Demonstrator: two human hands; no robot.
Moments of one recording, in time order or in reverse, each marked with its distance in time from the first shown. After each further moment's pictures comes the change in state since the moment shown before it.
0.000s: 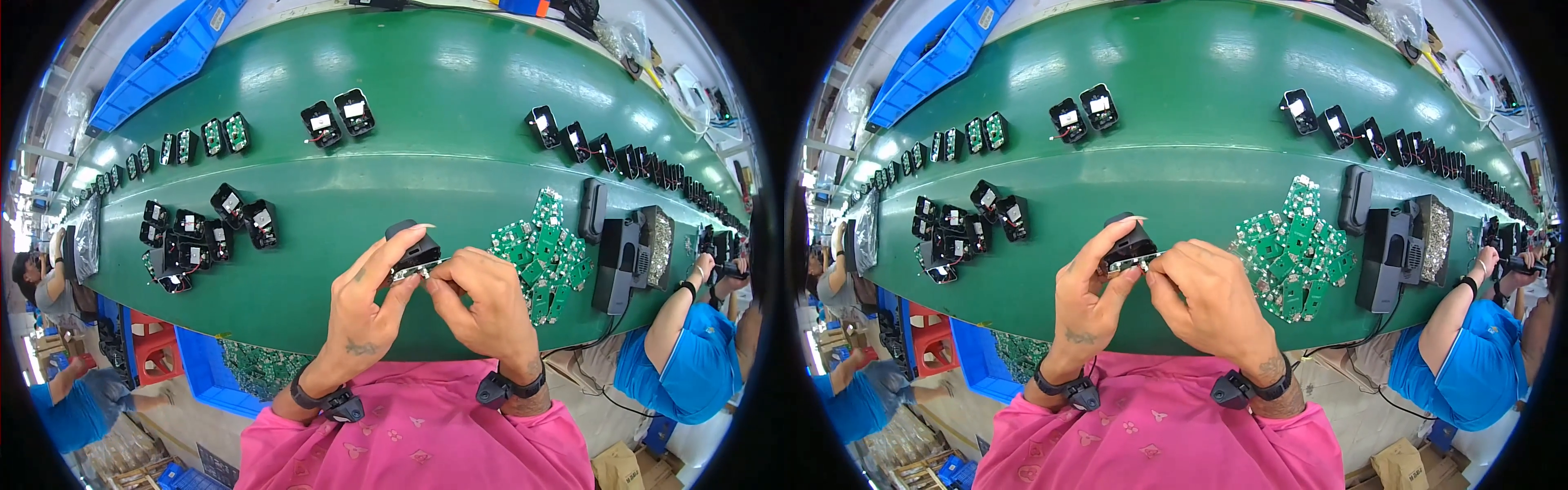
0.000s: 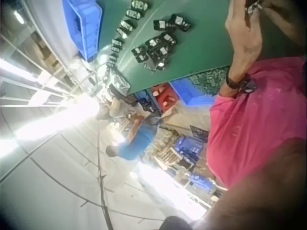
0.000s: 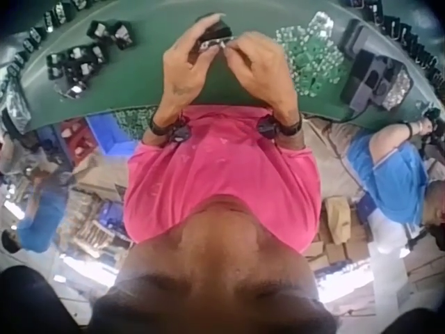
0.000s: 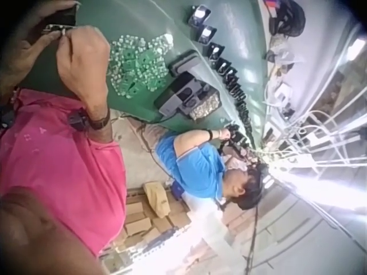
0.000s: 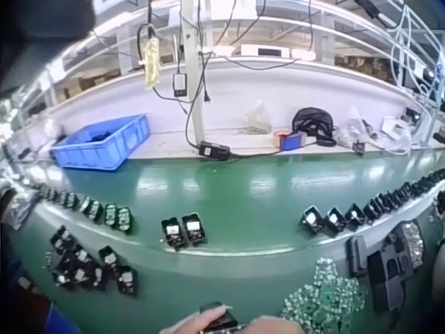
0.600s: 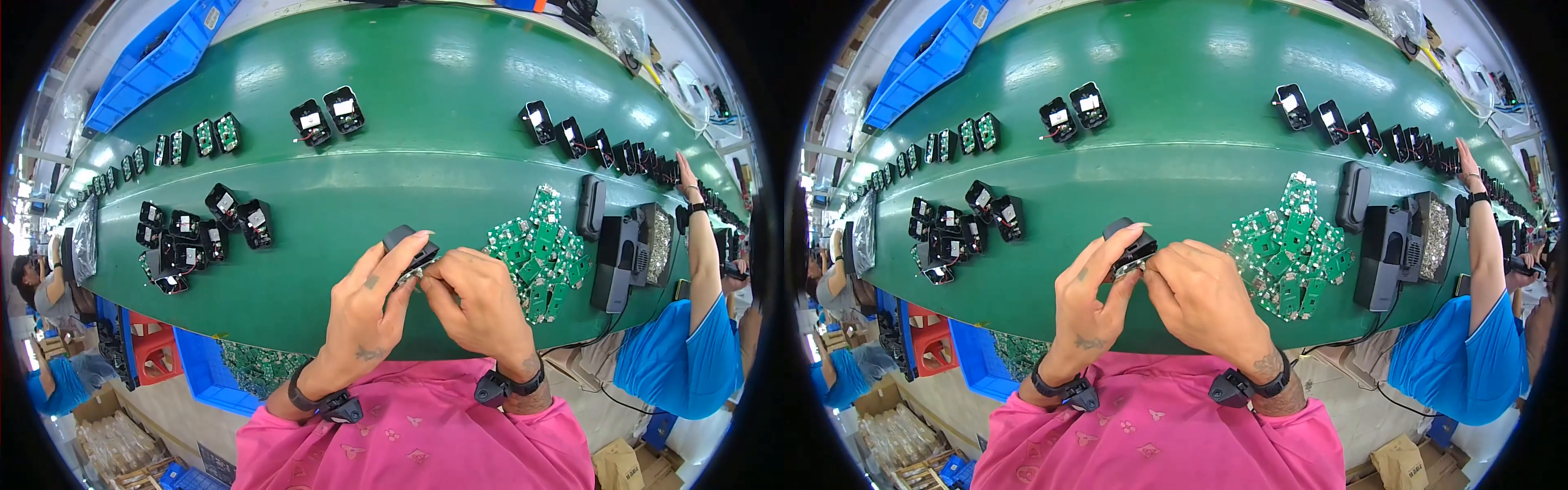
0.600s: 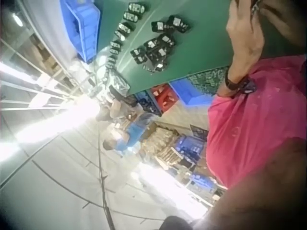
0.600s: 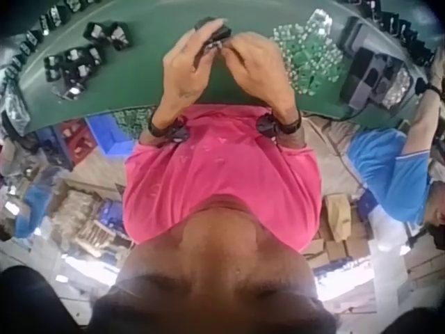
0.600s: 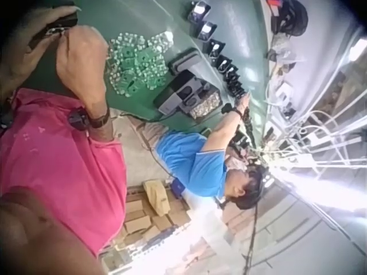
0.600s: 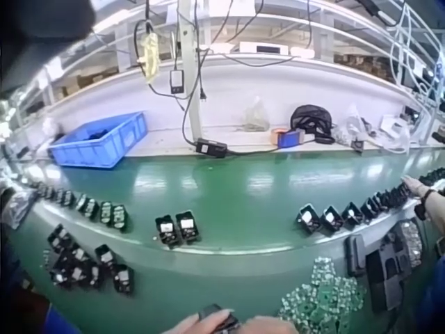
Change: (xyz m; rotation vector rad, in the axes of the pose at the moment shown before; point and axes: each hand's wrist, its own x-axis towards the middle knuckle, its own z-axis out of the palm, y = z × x) left_hand 0.001 0.005 0.009 0.326 -0.005 0.056; right_hand -0.003 0.009 -0.001 -0.036 -0.061 0.001
